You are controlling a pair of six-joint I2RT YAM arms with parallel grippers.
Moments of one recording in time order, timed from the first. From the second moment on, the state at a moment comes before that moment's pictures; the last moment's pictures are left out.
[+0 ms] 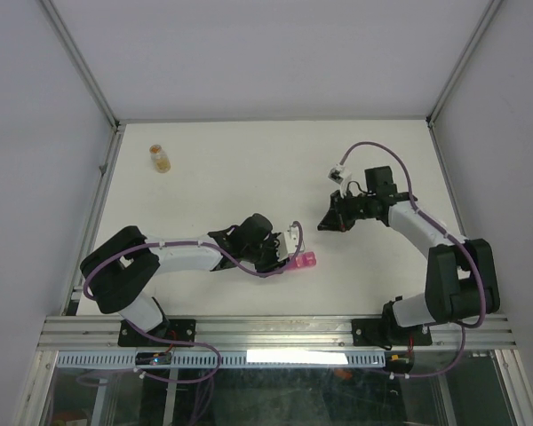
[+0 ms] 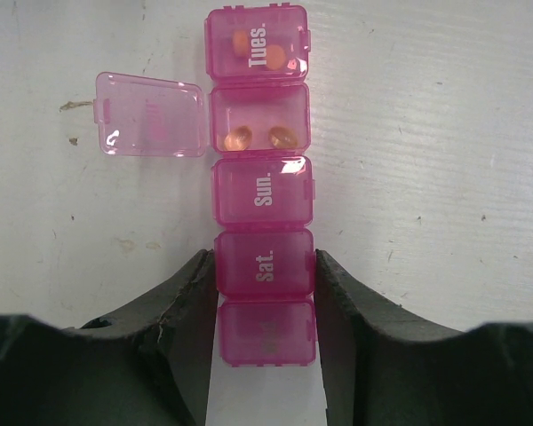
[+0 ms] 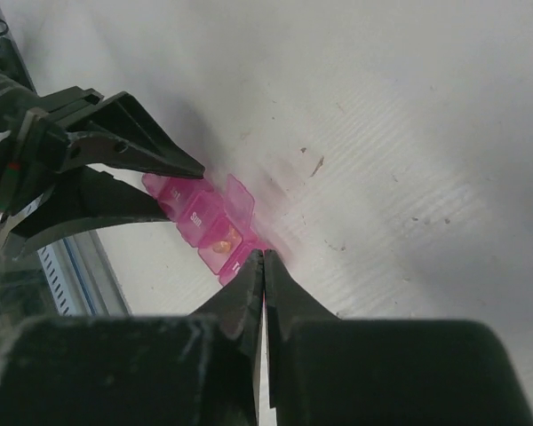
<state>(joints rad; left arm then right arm) -0.95 1.59 0.74 0.06 0.32 0.35 0.17 1.39 0.83 -0.42 -0.90 -0.23</state>
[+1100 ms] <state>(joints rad) -0.95 1.60 0.74 0.09 0.33 0.36 0.34 1.78 1.00 -0.45 -0.92 -0.07</state>
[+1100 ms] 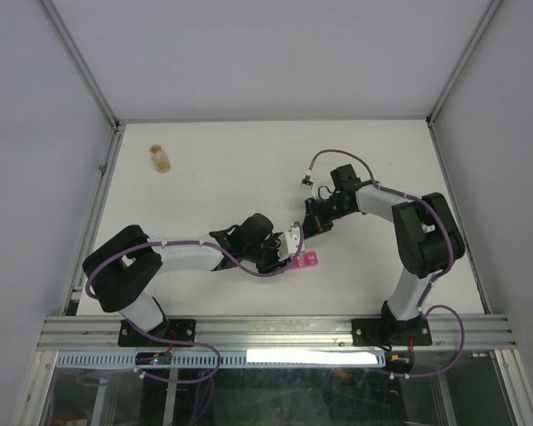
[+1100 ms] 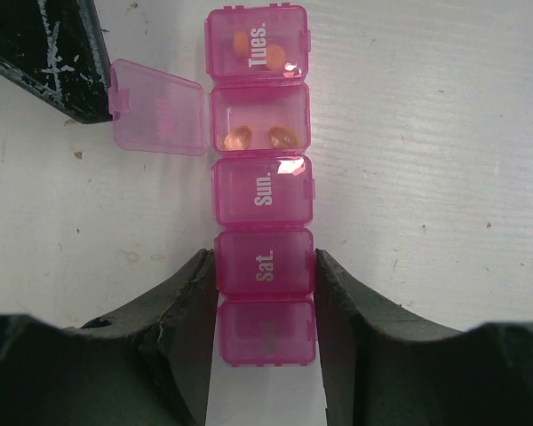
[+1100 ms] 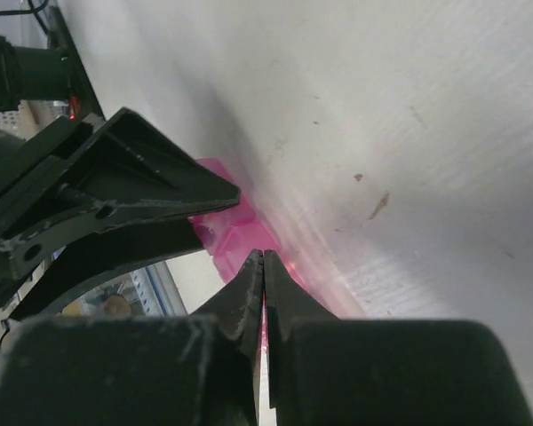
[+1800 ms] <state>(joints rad) -0.95 1.61 0.75 0.09 0.33 0.36 0.41 1.74 1.04 -0.73 -0.92 -0.39</state>
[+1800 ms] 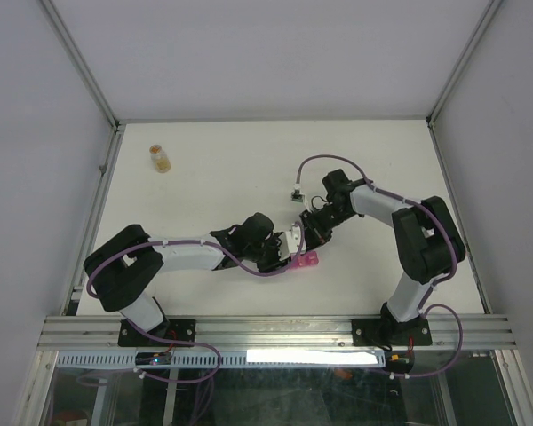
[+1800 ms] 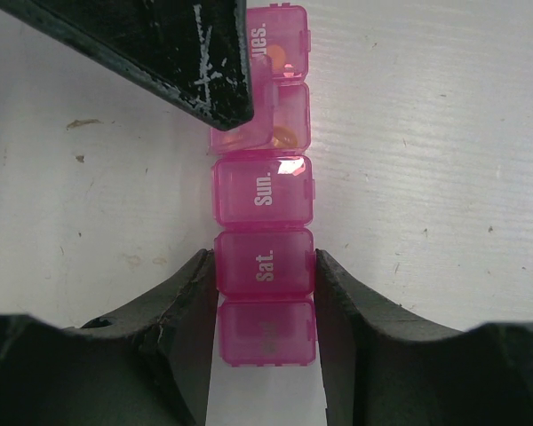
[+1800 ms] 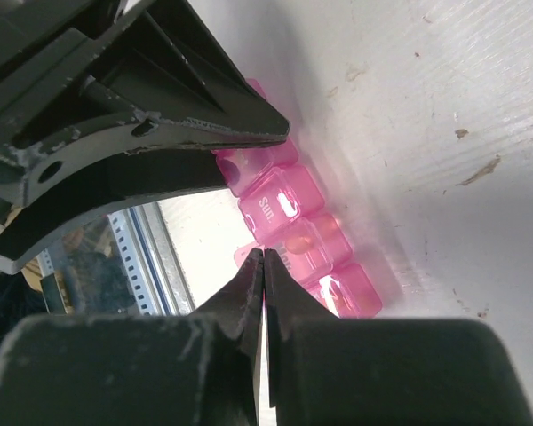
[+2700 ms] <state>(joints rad) -0.95 1.62 0.76 0.09 0.32 0.36 0.46 1.69 1.04 -0.76 -0.82 -0.43</state>
